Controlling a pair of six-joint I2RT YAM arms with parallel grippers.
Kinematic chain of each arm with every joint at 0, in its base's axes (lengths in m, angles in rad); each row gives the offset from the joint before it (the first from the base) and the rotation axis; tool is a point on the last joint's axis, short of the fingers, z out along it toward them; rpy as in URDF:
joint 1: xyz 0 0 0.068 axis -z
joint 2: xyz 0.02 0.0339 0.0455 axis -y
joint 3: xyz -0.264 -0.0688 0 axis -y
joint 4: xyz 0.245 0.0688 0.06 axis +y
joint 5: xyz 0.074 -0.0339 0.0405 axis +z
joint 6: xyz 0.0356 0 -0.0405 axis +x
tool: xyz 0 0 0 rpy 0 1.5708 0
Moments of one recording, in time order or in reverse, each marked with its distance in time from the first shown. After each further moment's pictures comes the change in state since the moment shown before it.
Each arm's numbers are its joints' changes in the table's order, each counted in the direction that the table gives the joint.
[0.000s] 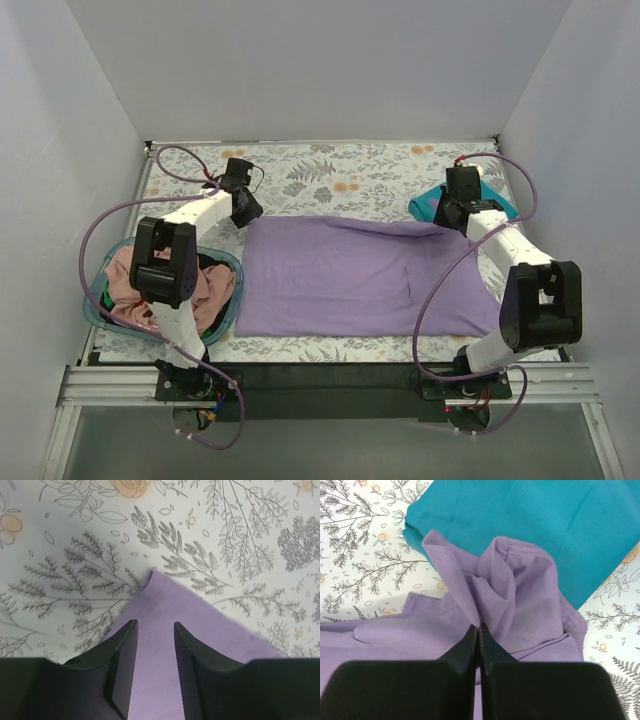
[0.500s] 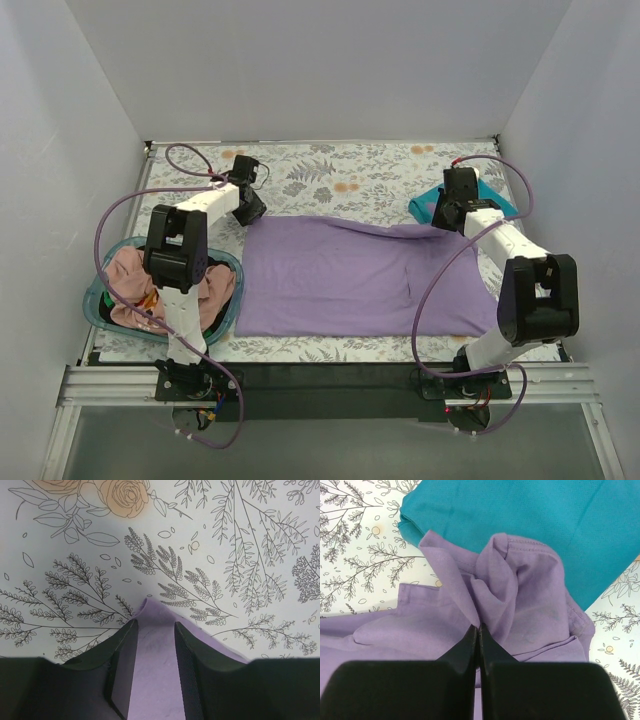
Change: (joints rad) left arm -0.006 -0.182 0.152 0.043 0.027 -0.046; right arm 0.000 -0.041 0.002 -0.005 0.015 -0.004
